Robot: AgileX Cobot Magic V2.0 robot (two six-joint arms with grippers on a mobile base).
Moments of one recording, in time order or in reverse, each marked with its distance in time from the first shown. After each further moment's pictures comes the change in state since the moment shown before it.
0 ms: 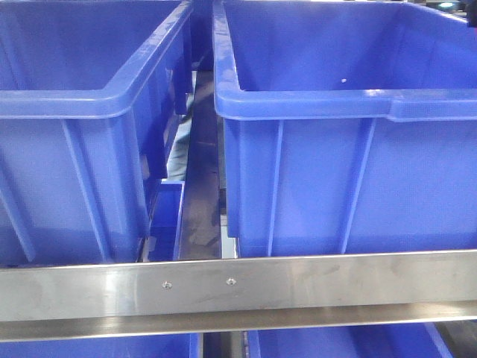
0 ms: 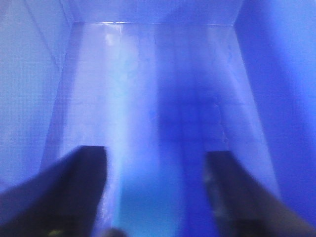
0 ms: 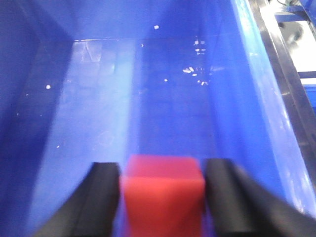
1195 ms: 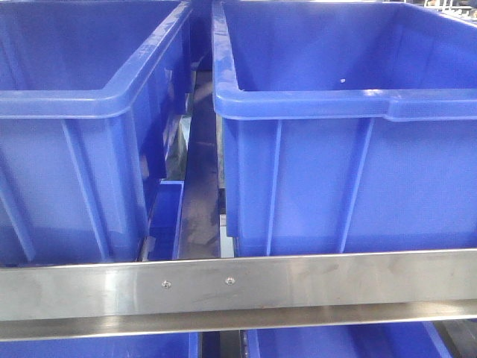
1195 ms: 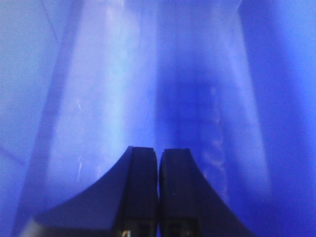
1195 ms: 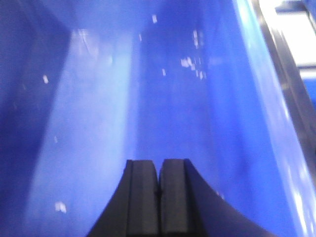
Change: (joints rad) left arm 0.000 -0.047 0.000 -0.069 0.095 0.000; right arm 0.000 0.000 0.000 0.000 0.063 0.000
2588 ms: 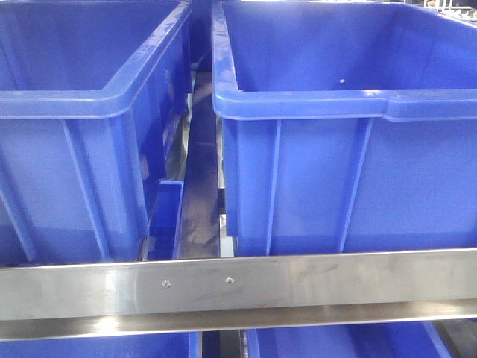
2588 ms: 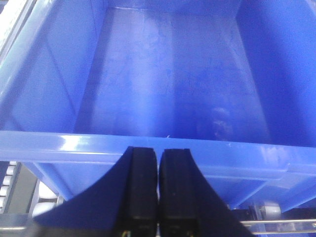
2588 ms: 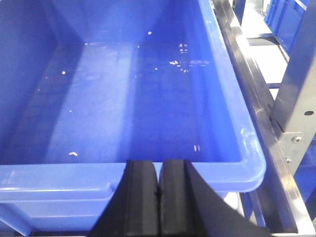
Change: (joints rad) left arm 0.000 -0.624 0.338 0.044 0.155 0.000; right arm 0.000 -0.670 0.404 -0.024 0.063 0.000
